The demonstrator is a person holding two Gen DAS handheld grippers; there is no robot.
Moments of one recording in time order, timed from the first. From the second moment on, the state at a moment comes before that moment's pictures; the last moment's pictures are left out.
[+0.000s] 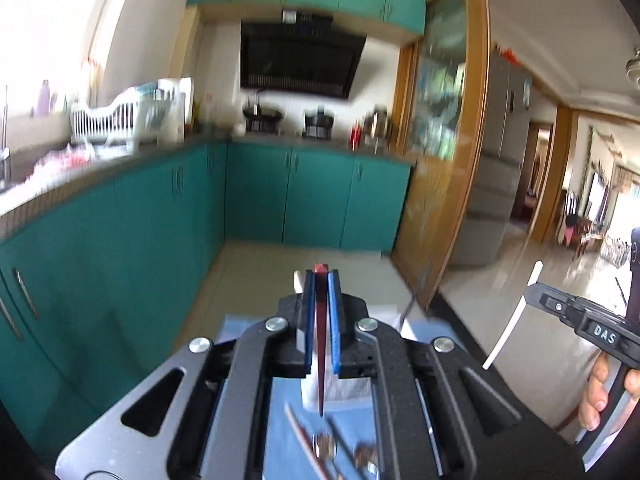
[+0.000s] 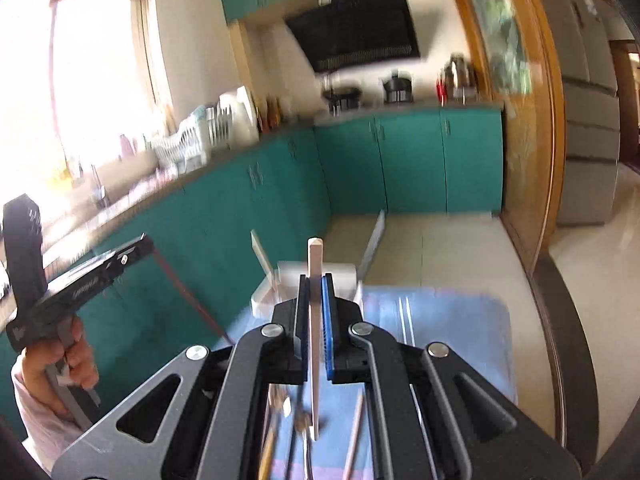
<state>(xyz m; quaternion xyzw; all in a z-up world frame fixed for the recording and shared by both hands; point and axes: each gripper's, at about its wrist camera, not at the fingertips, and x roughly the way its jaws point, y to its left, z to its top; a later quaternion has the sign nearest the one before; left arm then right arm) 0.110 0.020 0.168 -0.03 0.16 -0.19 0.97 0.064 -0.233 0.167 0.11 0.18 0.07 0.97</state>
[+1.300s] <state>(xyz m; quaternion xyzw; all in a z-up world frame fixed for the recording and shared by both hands) 0.151 0.071 0.022 -0.11 0.28 -0.07 0.95 0.081 -0.273 0.026 0.15 0.24 -0.08 0.96</state>
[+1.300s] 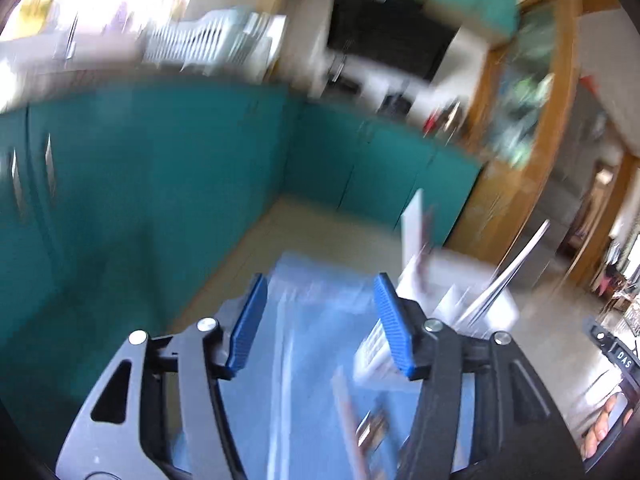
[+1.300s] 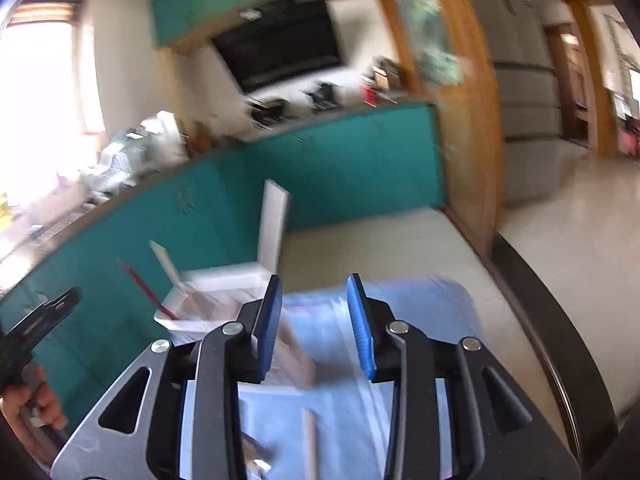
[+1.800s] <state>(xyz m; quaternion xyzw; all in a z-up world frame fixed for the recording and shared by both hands) 0.241 -0.014 -0.111 0.01 0.48 -0.09 0.87 0.123 -0.234 -0.098 0.15 0.45 -0.02 0.88</state>
